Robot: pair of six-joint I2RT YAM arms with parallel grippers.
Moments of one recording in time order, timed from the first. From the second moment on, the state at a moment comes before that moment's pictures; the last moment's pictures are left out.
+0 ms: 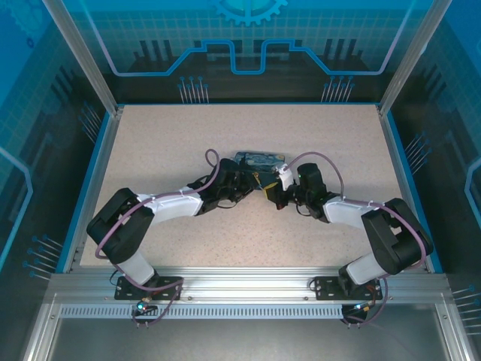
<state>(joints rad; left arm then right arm) -0.68 1.65 0.87 0.17 0.15 -1.24 0.44 1.50 0.58 0.33 -0.50 0.06</state>
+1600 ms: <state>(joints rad) -0.67 1.65 0.87 0.16 0.19 -1.32 0.53 1.43 0.57 0.27 -0.32 -0.05</state>
